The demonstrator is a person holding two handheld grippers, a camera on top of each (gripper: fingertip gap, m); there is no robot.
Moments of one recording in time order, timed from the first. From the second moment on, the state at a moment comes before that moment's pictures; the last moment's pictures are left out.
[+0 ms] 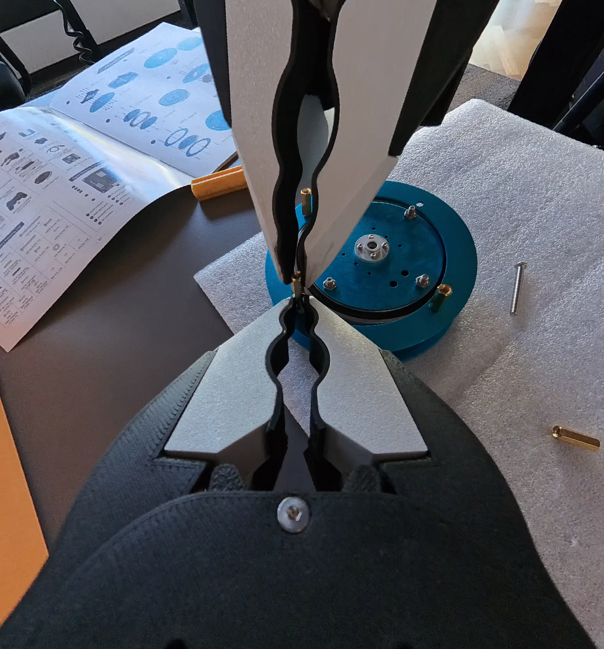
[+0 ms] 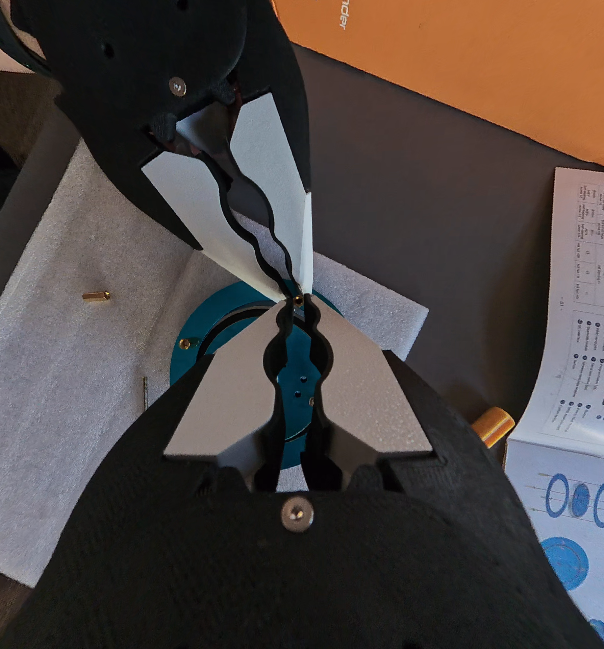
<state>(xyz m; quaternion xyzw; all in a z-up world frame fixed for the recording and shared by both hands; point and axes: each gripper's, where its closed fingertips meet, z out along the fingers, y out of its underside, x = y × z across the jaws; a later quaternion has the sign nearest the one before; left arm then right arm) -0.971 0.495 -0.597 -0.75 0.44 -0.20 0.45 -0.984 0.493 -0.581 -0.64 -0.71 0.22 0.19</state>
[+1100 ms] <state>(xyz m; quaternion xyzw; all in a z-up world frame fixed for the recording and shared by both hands) -0.971 0.496 -0.600 -0.75 0.45 -0.18 0.46 -0.985 0.493 -0.583 -0.58 -0.80 0.12 0.09</state>
